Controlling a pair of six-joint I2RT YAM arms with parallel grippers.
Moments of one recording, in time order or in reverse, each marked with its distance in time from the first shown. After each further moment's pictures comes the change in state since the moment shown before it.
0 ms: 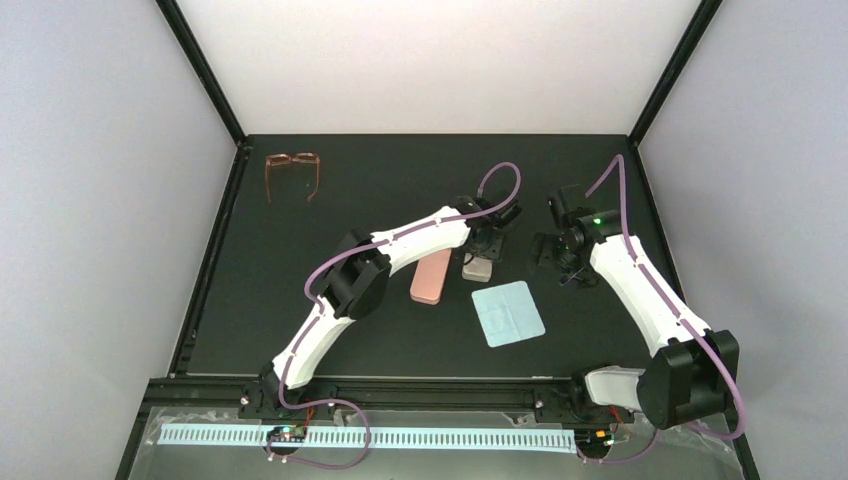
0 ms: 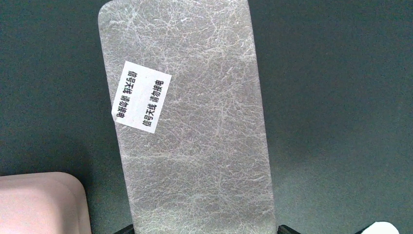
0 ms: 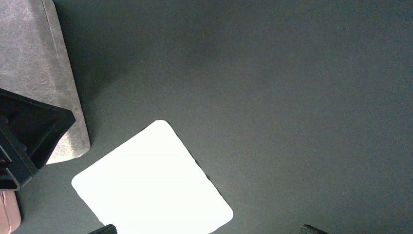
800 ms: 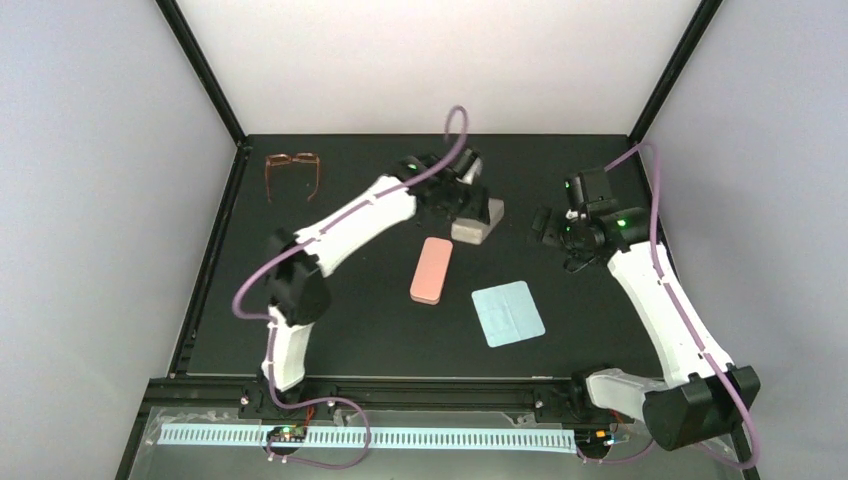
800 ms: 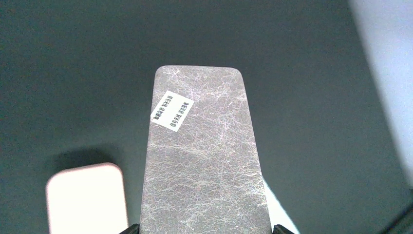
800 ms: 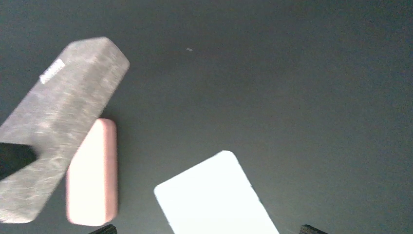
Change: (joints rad) left arm 0.111 -0.293 -0.078 0.023 0.221 0.051; right arm 0.000 -0.082 0.130 0.026 -0.063 -0.023
